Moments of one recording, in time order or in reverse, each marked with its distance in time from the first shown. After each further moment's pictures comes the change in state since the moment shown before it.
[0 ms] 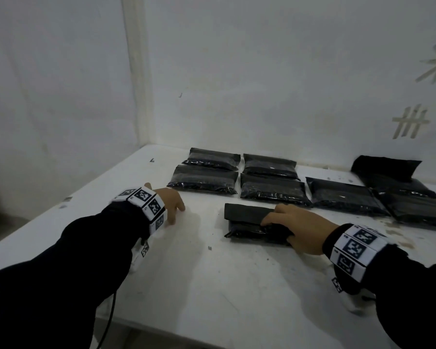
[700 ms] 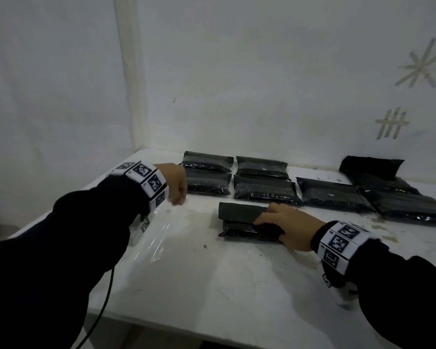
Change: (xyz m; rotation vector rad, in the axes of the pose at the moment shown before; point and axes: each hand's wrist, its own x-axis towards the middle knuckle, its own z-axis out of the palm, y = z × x) left_hand -0.012 -0.004 -0.042 -0.124 0.219 0.177; right_hand -0.004 -0.004 0.004 0.002 0.003 0.035
